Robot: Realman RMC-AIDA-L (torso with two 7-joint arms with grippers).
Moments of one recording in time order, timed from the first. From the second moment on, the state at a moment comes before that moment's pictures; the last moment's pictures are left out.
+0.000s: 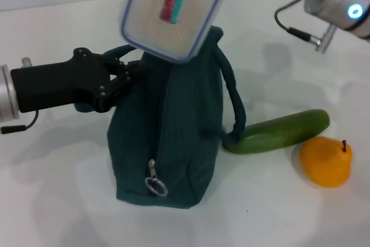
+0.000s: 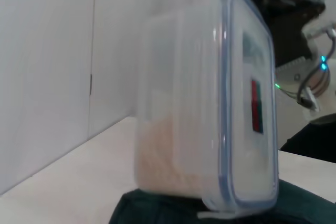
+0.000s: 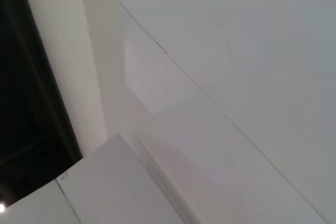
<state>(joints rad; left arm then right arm) -0.44 -2.09 1.11 0.99 1.71 1.49 -1.56 0.77 2.02 -0.82 -0.28 -1.23 -1.72 1.61</state>
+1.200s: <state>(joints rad) -0.44 -2.08 1.10 0.99 1.71 1.44 -1.55 0.60 2.01 -1.11 -0.54 -1.41 -1.54 1.61</state>
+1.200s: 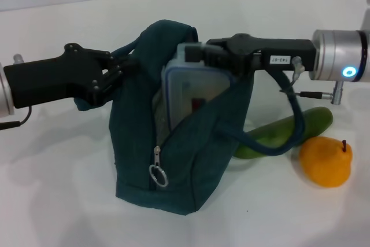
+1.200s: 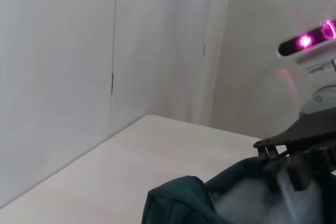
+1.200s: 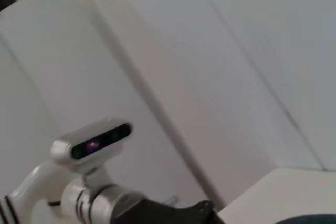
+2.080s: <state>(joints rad) -0.44 -2.09 1.10 0.93 1.71 1.40 -1.47 0.36 1.91 -0.89 -1.09 -1.62 -1.63 1.75</state>
